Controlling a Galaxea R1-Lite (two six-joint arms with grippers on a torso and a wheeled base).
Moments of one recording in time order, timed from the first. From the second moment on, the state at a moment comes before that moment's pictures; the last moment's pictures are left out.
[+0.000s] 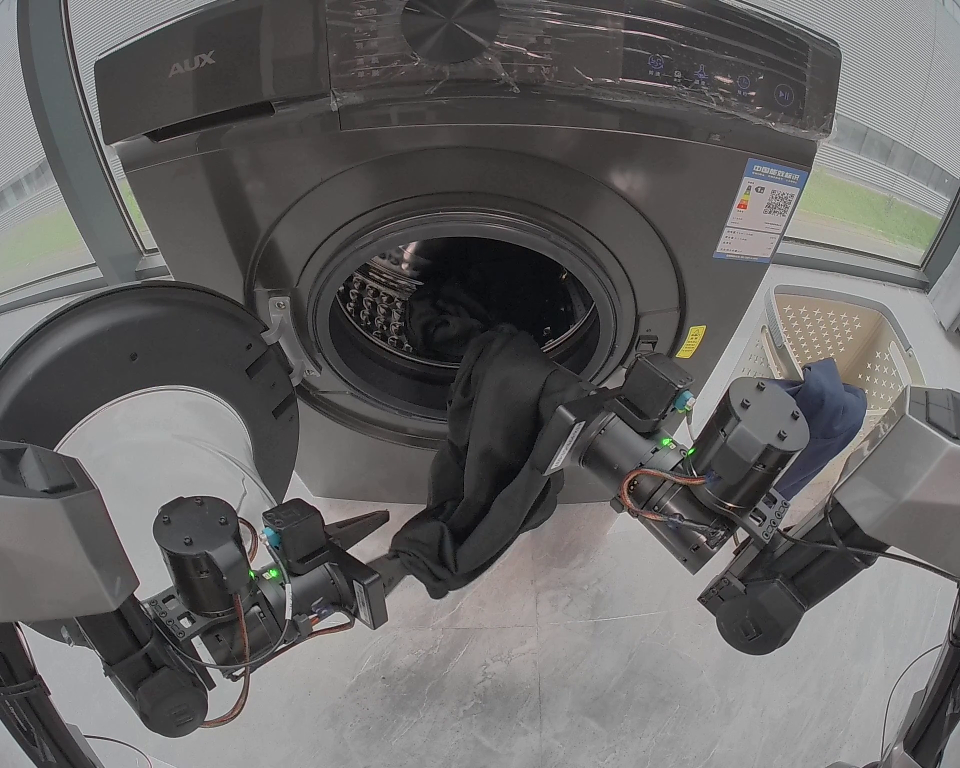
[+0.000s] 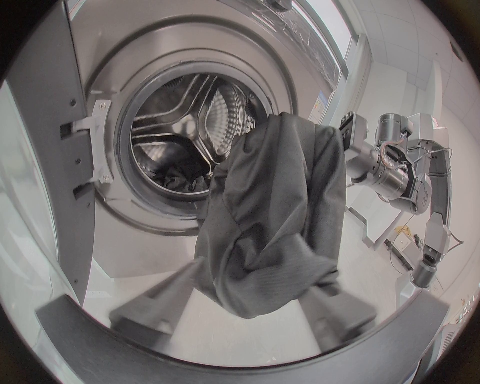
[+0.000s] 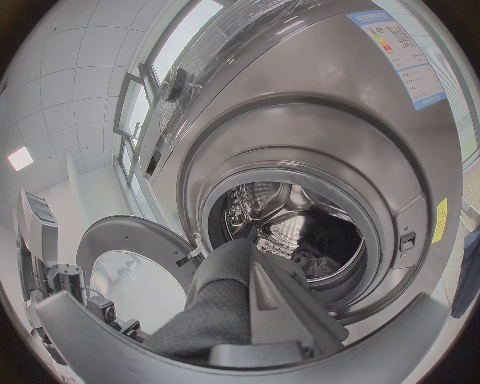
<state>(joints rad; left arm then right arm) -0.54 1.95 -0.27 -1.55 -0.14 -0.08 0.72 2.06 -0.83 -1.53 -0.05 0.19</state>
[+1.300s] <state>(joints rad) -0.65 2.09 -0.56 -1.55 -0.17 0.00 0.77 2.06 -0.80 -1.53 -0.05 0.18</state>
